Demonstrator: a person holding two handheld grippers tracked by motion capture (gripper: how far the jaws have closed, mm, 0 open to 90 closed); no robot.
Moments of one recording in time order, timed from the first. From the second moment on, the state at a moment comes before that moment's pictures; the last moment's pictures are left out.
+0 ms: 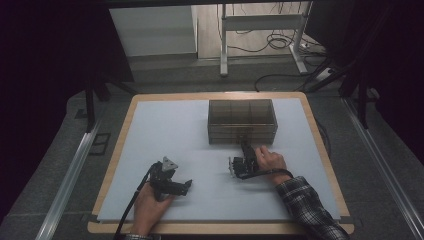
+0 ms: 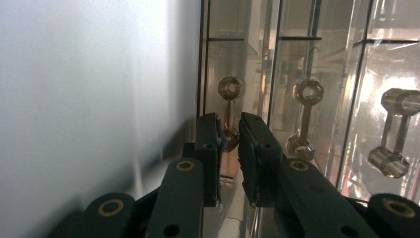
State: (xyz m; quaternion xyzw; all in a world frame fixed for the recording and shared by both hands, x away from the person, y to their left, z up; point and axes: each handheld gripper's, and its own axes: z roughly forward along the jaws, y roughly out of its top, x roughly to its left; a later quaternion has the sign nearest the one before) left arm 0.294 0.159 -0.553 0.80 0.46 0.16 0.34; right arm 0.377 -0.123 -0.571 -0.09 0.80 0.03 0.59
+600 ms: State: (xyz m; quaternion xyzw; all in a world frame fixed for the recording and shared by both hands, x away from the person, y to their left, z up) left arm 0.294 0.159 -0.553 0.80 0.46 0.16 0.34; right arm 0.361 -0.128 -0.569 -0.08 0.80 0.06 0.59
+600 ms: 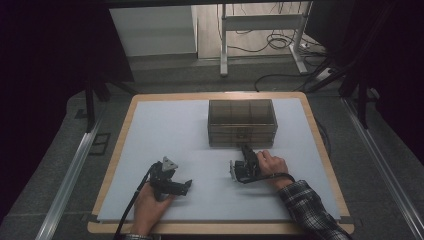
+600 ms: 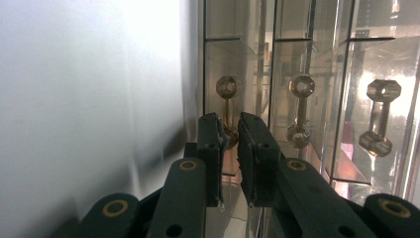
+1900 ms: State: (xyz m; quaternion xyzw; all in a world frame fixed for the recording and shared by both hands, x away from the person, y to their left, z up) left arm 0.294 0.159 -0.553 0.80 0.46 0.16 0.34; right arm 0.336 -0.141 -0.551 -0.06 0.84 0.10 0.53
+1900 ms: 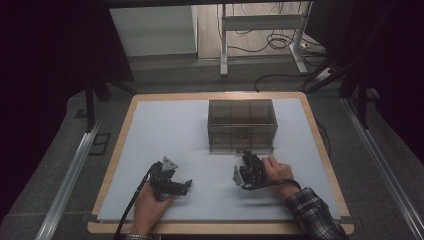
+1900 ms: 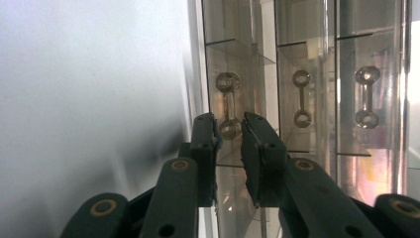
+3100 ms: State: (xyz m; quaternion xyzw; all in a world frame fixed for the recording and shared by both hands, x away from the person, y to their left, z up) left arm 0.294 0.159 -0.553 0.80 0.47 0.16 0.34; right arm 0.367 -0.161 -0.499 0.02 0.92 0.22 0.33
